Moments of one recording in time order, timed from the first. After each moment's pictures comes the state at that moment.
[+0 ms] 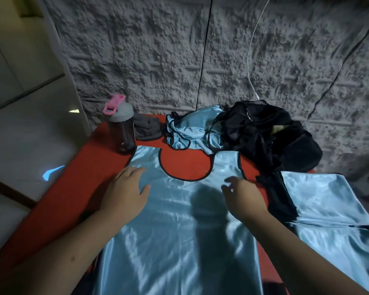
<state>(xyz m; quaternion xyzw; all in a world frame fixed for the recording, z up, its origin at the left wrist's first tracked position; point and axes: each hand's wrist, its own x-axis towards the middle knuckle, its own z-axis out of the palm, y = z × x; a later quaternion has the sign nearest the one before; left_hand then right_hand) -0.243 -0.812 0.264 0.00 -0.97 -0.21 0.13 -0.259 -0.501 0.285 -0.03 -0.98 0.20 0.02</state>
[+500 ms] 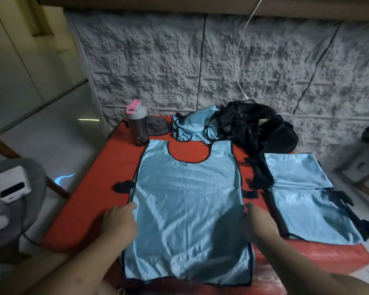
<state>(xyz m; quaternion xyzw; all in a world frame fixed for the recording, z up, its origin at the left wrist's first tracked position) -0.072 -0.825 0.263 0.15 -0.98 -0.12 -0.05 -0.093 -0.464 0.266 -0.13 -0.98 0.15 -0.07</state>
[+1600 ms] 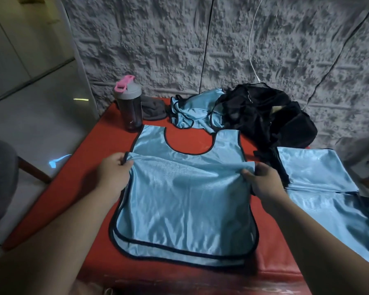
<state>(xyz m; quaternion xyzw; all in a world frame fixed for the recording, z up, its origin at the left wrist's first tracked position) -0.203 -0.840 0.252 0.21 -0.80 -0.54 0.14 -0.202 -0.457 0.277 -0.12 -0.79 0.59 0.03</state>
